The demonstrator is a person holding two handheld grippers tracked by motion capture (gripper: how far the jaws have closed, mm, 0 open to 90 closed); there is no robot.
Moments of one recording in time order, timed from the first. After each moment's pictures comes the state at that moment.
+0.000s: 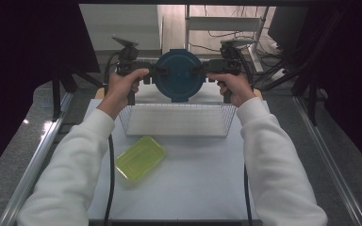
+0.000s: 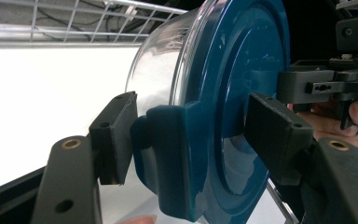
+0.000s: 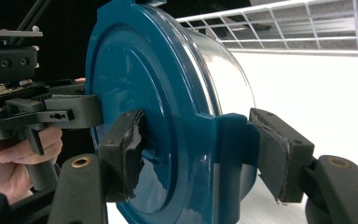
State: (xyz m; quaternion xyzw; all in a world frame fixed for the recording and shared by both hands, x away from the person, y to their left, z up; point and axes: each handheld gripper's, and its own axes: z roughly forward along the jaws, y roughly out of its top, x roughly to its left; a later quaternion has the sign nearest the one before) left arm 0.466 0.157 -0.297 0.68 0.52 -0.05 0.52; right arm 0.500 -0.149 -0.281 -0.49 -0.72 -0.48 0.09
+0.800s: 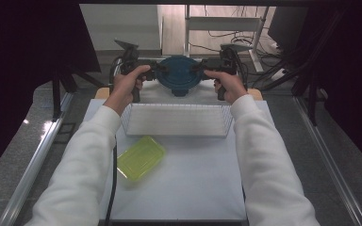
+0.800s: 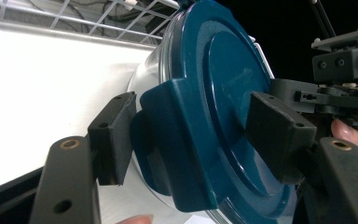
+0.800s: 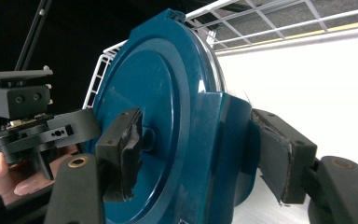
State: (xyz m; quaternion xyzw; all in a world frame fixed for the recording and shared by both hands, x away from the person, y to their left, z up) left arm 0.502 0.162 -0.325 0.63 0.57 -0.12 0.52; right arm 0.535 -0.149 -0.309 -0.57 -0.66 -0.47 0.14
